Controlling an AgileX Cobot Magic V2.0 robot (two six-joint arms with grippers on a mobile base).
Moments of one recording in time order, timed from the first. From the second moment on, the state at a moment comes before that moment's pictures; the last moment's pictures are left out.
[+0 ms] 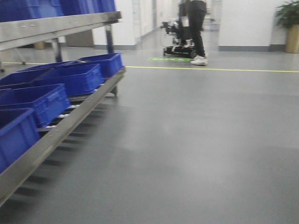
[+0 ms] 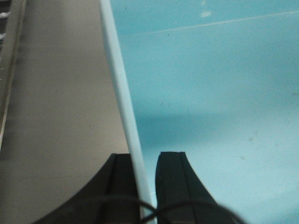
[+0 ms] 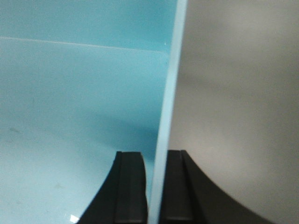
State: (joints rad) left arm -0.56 1.57 -2.03 0.10 1.24 -0.21; right arm 0.23 1.51 -1.89 0.18 1.16 0.00
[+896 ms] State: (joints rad) left arm -0.56 1.57 -2.03 0.11 1.24 -0.21; right arm 0.23 1.51 -1.89 0.18 1.16 0.00
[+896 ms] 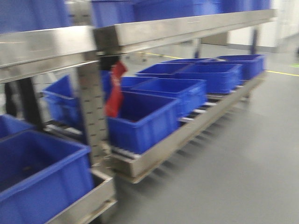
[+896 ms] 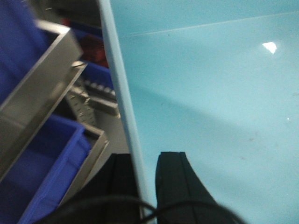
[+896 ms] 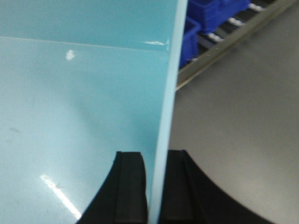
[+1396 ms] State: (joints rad) left arm -0.56 1.57 -2.03 0.11 1.24 -0.21; right arm 0.23 1.51 -1.89 0.18 1.16 0.00
